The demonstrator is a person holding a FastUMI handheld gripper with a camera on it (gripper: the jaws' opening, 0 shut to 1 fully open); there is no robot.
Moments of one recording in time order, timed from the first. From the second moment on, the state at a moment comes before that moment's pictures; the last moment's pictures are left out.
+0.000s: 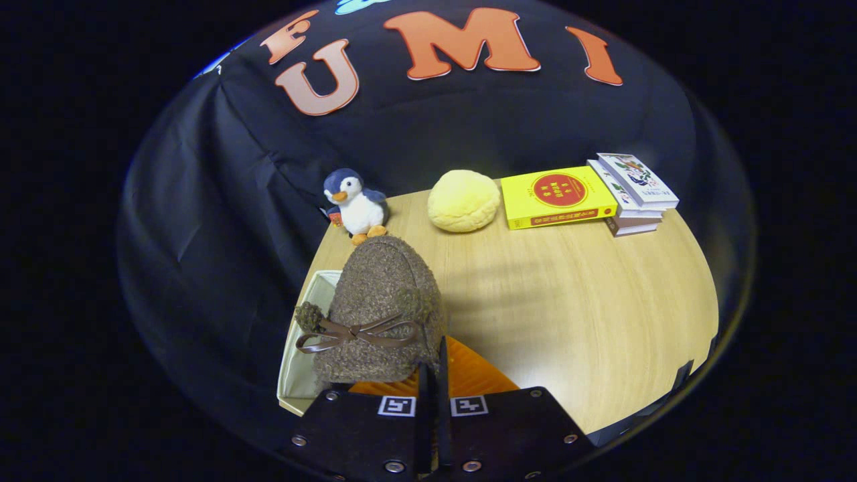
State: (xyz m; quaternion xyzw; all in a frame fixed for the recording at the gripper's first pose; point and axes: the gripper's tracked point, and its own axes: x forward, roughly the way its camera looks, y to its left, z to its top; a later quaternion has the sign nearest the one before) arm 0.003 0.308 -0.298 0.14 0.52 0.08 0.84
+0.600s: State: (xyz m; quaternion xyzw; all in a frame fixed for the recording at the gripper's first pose) arm -0.012 0.365 -0.346 0.12 0.57 0.07 0.81
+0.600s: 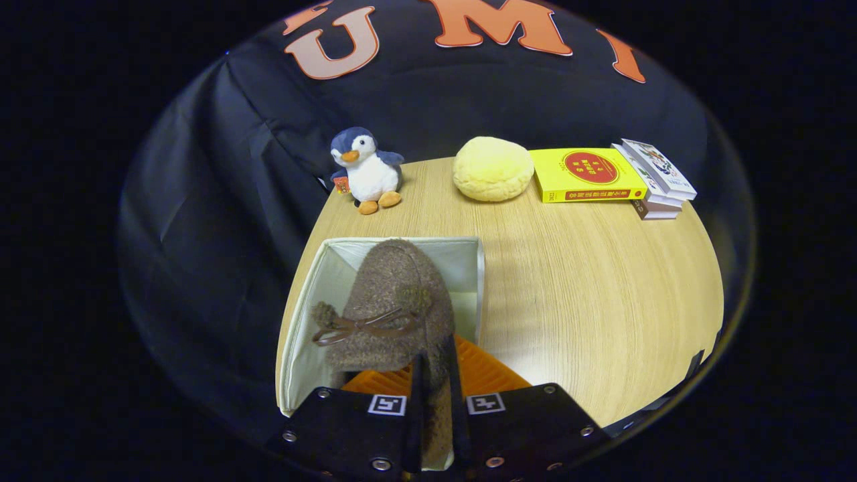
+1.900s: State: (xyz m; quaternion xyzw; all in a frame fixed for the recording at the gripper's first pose) arm 0.026 0.149 -0.136 0.13 0.24 0.18 0.94
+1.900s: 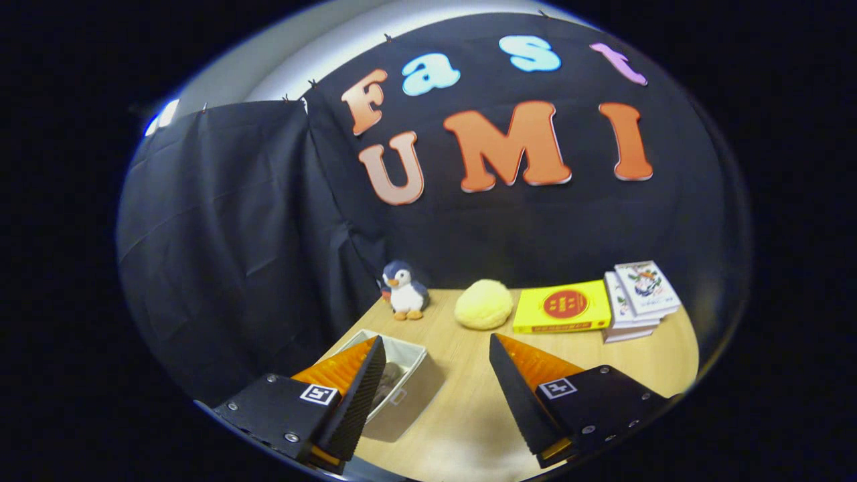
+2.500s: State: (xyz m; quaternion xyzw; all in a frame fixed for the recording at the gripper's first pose) arm 0.011 0.008 -0.044 0.01 0.03 0.05 1.00
